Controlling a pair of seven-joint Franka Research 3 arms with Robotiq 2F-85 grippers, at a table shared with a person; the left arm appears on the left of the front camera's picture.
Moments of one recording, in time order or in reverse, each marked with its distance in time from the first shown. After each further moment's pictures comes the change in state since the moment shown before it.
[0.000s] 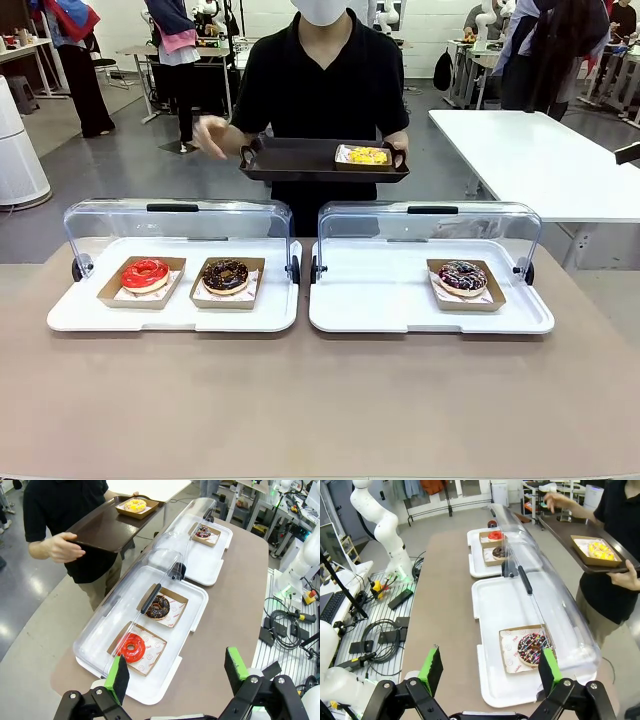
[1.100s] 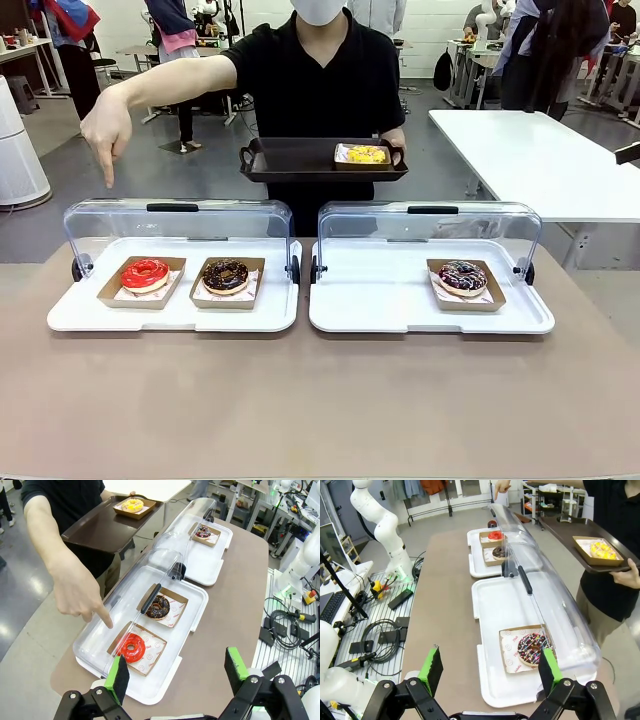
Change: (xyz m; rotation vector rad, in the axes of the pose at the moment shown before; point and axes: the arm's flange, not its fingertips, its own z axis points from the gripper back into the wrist) left arm 0.000 0.000 0.000 0.000 0.000 0.000; right arm 0.000 0.000 0.000 0.000 0.000 0.000
